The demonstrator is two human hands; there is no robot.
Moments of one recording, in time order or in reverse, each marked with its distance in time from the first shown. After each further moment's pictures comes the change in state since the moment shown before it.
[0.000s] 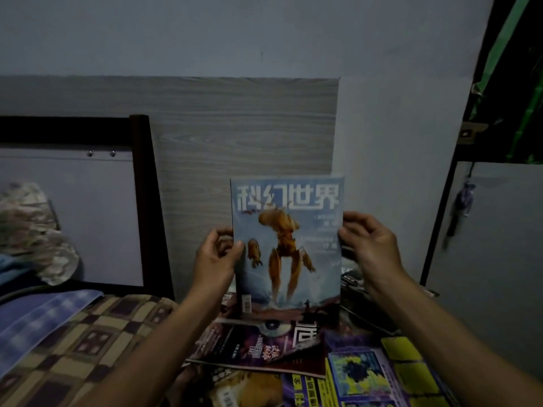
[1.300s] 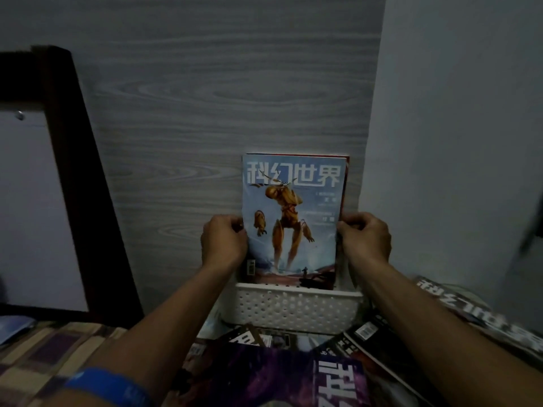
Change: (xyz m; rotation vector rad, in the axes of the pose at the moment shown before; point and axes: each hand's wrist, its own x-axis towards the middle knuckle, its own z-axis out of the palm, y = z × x) left_hand 0.200 -0.136 0.056 0.691 0.126 0.040; right_hand 0.181 0.178 0.029 -0.528 0.321 0.105
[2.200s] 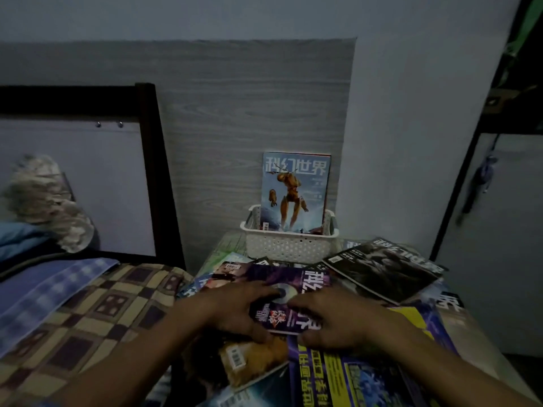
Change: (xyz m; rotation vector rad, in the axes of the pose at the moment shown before) left_hand -0.207 -0.005 -0.140 0.663 -1.035 0.445; right_hand -0.232 -0.042 -0.156 -0.997 -1.123 -0.865
